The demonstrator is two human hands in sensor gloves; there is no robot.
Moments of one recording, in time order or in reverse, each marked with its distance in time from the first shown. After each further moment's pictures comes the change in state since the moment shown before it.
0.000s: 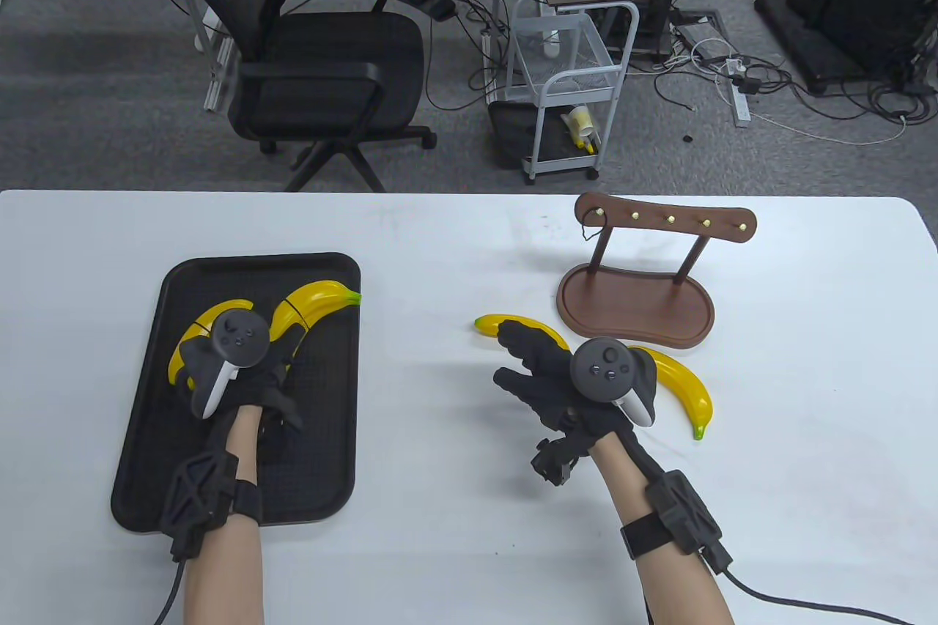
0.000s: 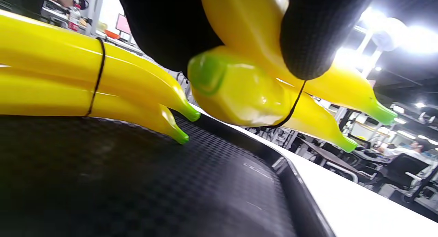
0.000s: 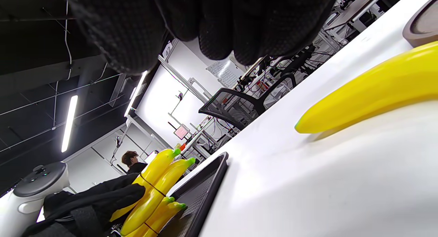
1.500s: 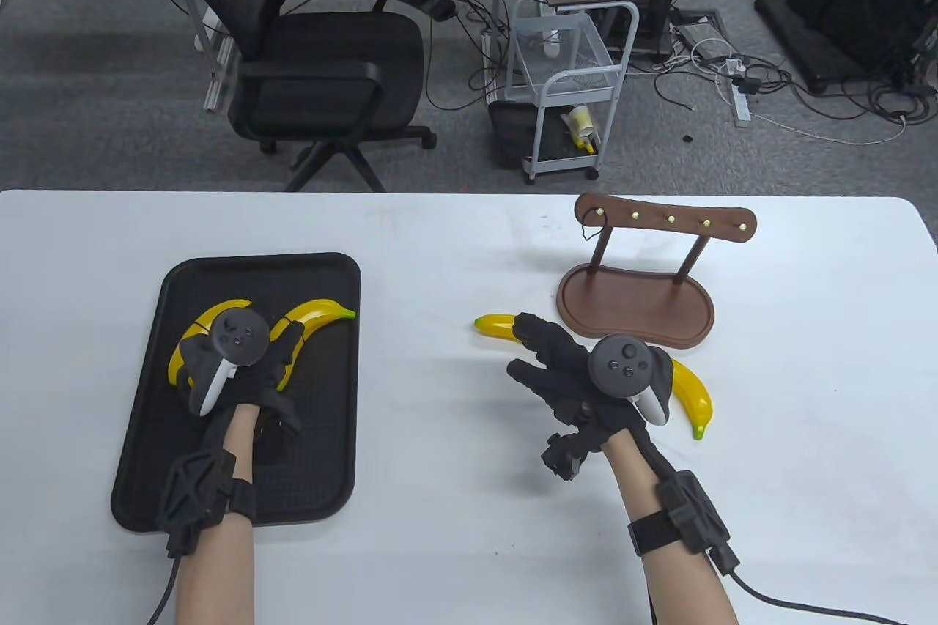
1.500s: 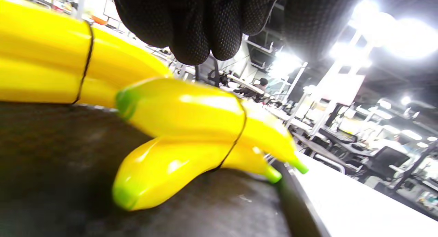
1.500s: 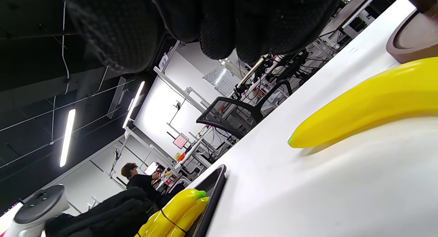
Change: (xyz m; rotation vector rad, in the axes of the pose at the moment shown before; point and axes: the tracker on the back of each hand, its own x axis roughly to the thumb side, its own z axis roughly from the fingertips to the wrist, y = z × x) left_hand 0.006 0.001 0.002 -0.032 -0.084 0.047; right_hand -0.012 -0.016 0.003 -0.044 0.022 -0.043
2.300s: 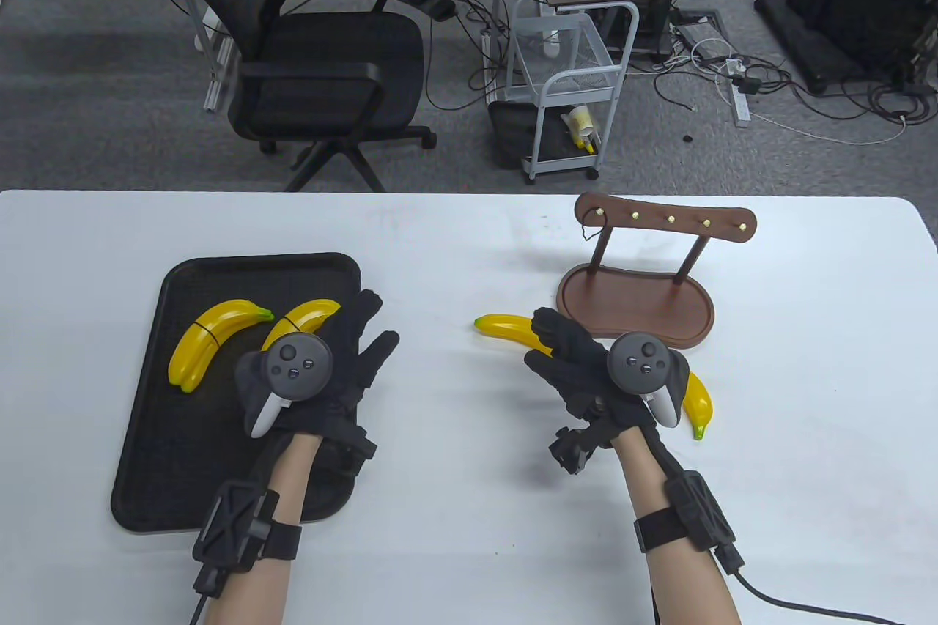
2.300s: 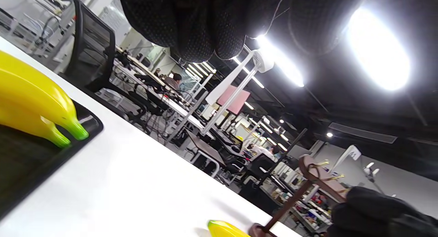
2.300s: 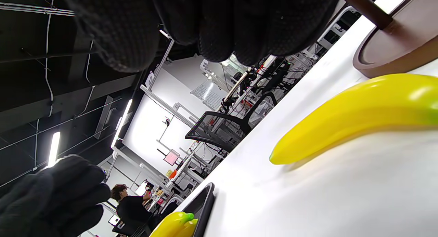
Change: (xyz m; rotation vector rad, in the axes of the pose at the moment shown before) left_hand 0.099 -0.005 0.058 -0.034 -0.393 0.290; right_hand -0.021 -0.009 0.002 -0.071 0.069 -0.036
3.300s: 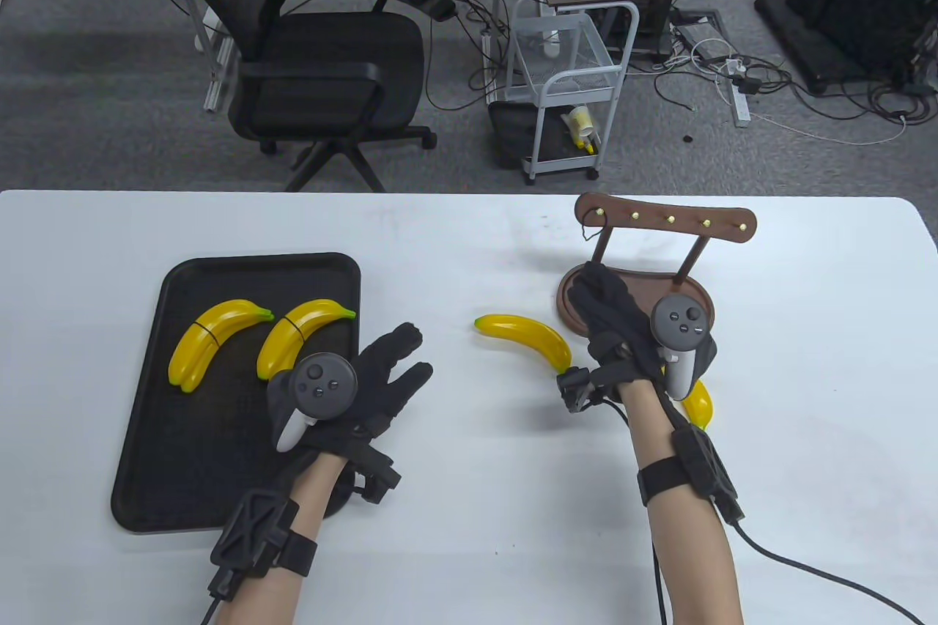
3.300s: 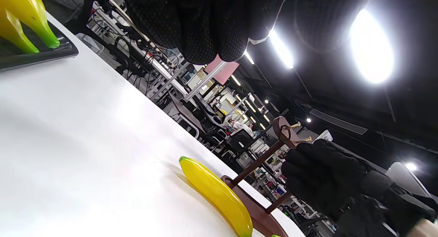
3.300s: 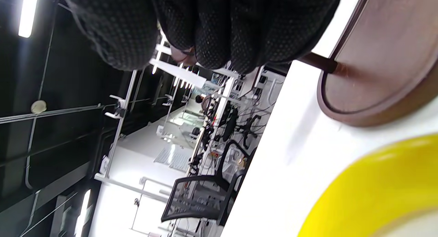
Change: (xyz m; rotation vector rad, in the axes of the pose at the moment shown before) left_hand -0.005 -0.043 0.008 -0.126 -0.046 0.121; right_hand -0.041 -0.037 -0.043 -0.298 0.309 -0.242
